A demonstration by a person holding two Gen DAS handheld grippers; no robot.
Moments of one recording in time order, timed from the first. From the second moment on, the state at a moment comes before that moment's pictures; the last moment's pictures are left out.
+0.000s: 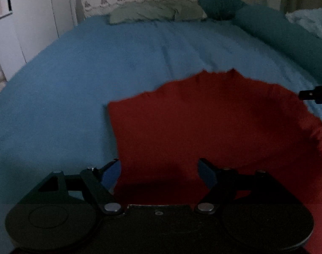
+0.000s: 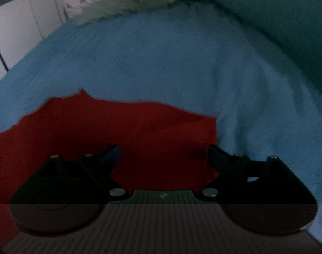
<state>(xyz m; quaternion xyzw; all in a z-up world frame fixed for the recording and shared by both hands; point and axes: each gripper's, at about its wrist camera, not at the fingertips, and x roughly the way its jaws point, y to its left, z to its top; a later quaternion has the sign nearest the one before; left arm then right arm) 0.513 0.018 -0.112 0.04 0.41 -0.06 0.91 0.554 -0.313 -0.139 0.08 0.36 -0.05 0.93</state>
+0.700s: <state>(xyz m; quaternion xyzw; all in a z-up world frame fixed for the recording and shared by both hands) 0.239 0.043 -0.071 0.03 0.39 -0.04 0.92 0.230 -0.292 -0.077 0.09 0.34 0.00 0.94</state>
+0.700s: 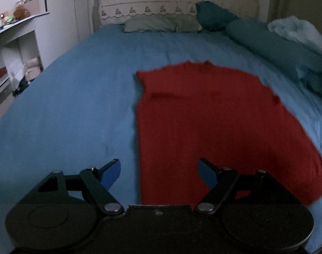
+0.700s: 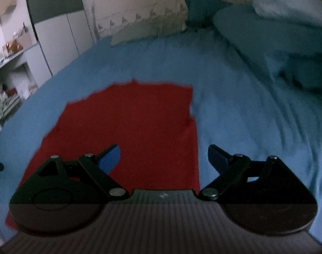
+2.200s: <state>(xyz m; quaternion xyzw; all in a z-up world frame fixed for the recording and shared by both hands) 0.190 0.025 -0.053 -0.02 0.30 -0.01 0.95 0.128 -0.284 -0.115 0.15 0.29 -0.01 0.95</state>
